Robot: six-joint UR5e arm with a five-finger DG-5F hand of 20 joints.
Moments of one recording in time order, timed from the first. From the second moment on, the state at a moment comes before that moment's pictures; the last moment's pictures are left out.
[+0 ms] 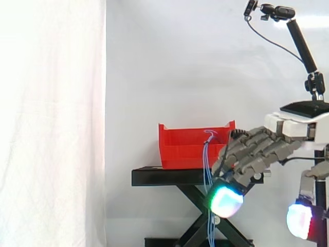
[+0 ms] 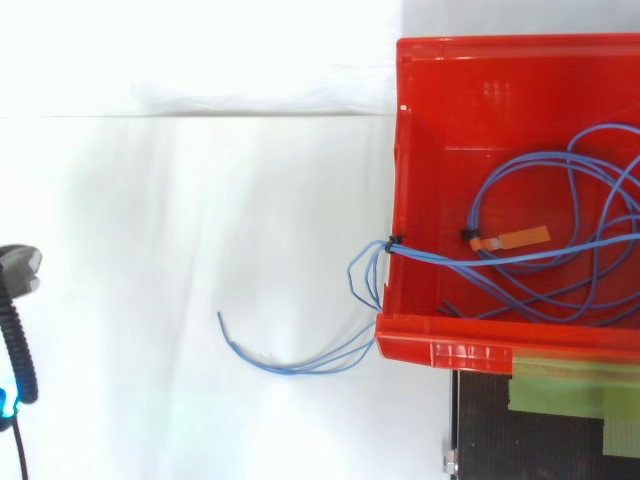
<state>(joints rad) 0.23 -1.95 -1.64 -2.76 -1.63 -1.87</state>
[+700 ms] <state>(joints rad) 0.11 -1.96 -1.49 -2.74 -1.64 -2.20</state>
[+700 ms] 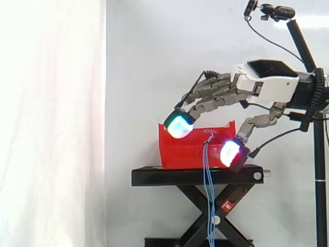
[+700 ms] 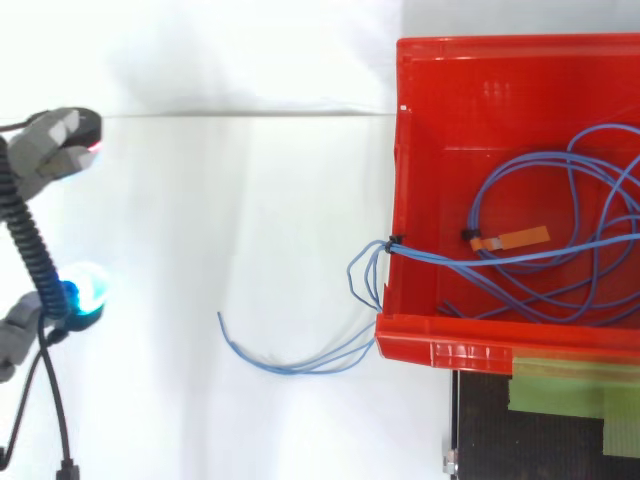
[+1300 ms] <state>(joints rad) 0.07 -2.24 -1.16 -3.10 -1.78 -2.04</state>
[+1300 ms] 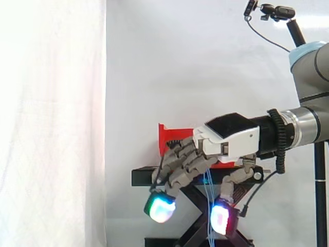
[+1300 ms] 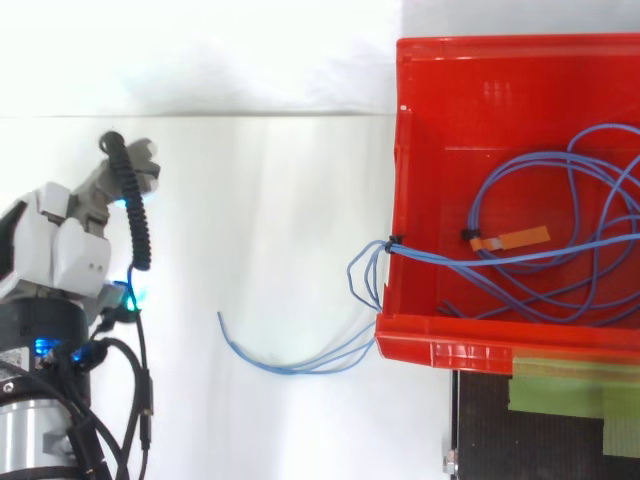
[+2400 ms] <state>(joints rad) 0.00 -2.24 -1.03 -3.25 -1.78 -2.42</state>
